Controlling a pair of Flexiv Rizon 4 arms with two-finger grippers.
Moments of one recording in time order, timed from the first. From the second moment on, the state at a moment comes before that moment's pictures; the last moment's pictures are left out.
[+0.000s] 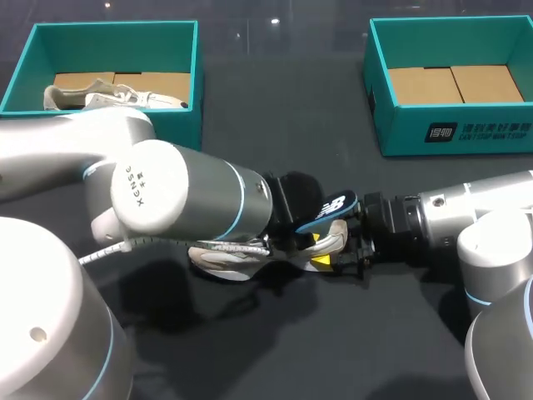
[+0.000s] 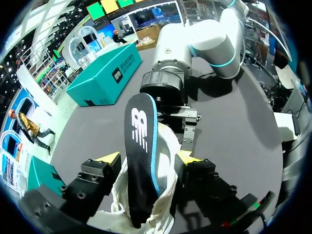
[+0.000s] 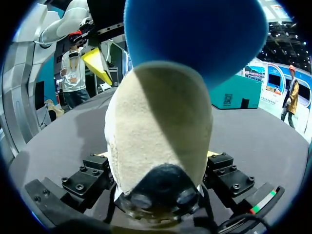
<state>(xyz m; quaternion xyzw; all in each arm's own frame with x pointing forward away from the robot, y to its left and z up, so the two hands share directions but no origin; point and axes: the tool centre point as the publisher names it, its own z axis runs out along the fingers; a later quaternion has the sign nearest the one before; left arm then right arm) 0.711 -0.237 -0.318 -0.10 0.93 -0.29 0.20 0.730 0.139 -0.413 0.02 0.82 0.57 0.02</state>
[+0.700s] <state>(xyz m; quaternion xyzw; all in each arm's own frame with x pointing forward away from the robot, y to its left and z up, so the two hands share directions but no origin) 0.725 -0.248 -0.340 -0.13 0.92 -0.28 0.24 0.730 0.139 -0.413 0.02 0.82 0.57 0.02</state>
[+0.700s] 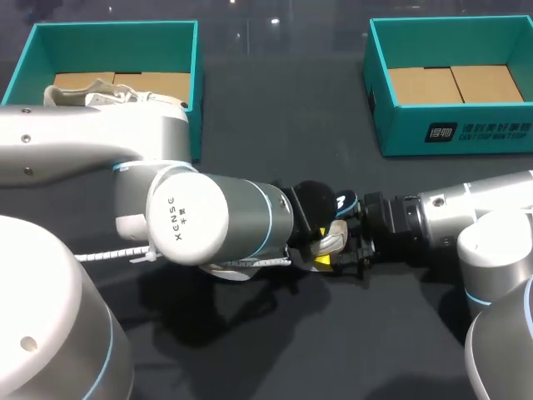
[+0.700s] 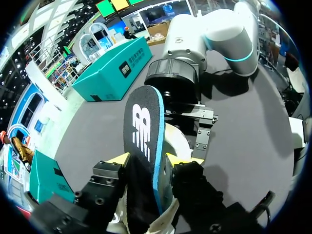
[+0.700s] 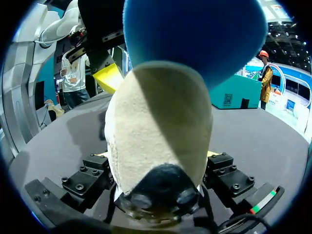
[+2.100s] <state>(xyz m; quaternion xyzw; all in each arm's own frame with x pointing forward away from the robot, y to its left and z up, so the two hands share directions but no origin) 0.744 -0.266 -0.329 -0.13 0.92 -0.32 0.19 0.730 0.139 -0.413 0.02 0.82 0.57 0.02</state>
